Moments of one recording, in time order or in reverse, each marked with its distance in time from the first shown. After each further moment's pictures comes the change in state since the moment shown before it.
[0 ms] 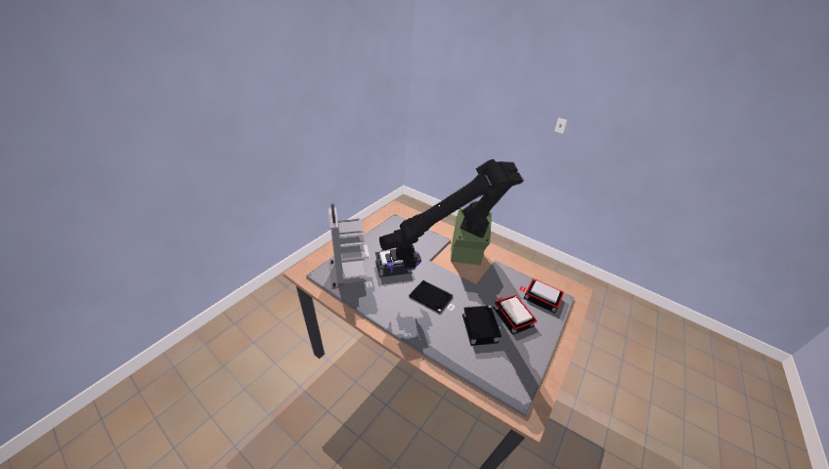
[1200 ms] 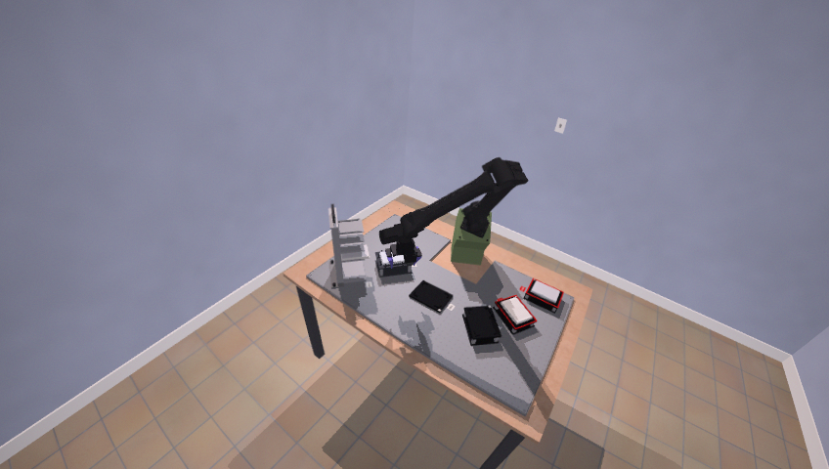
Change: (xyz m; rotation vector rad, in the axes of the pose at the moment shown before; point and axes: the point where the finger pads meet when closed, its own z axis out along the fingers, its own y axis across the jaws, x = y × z) arm 0.000 -0.001 -0.027 0.001 0.001 -0.006
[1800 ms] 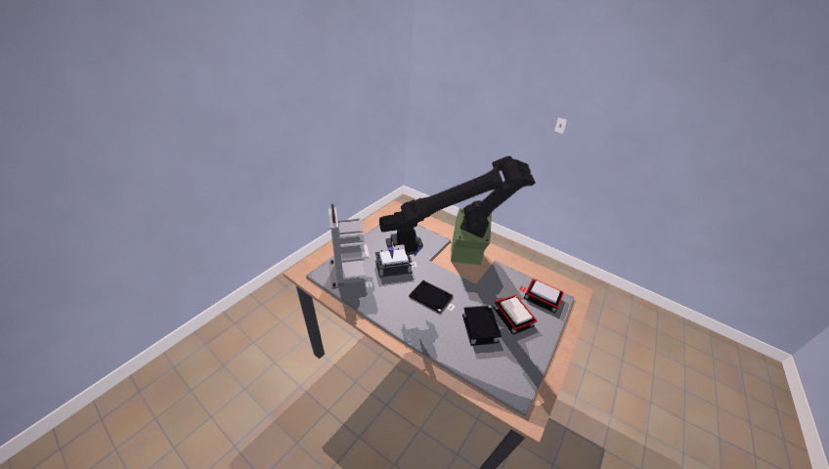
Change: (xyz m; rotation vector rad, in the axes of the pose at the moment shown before) arm 0.000 0.000 -0.053 -0.001 0.001 0.007
